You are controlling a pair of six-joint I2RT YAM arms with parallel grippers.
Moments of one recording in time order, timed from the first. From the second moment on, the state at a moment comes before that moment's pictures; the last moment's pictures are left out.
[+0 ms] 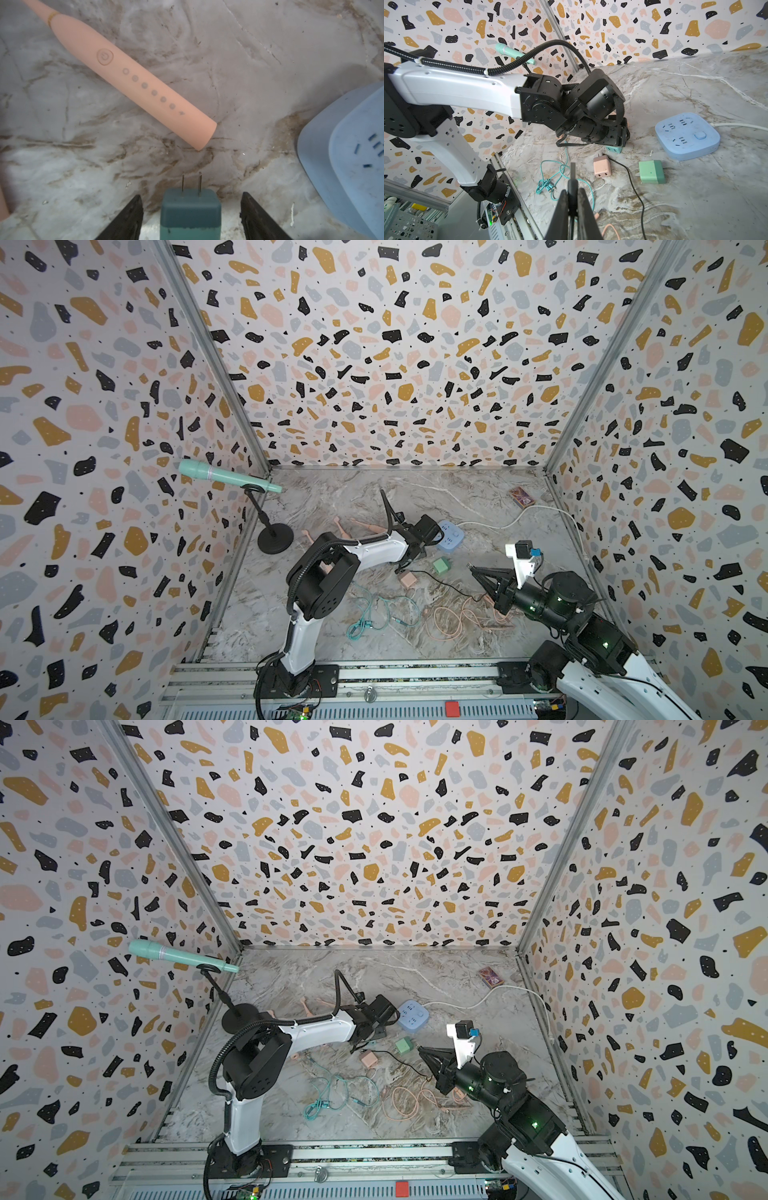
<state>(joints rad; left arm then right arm) -0.81 2.02 1.38 -0.56 -0.38 -0.95 0.70 0.39 0.56 -0.37 -0.24 0.45</state>
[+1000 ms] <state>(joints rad) -0.75 2.15 1.59 -0.82 -0.26 -0.82 0.70 0.42 0.61 -0.48 -0.22 0.45</state>
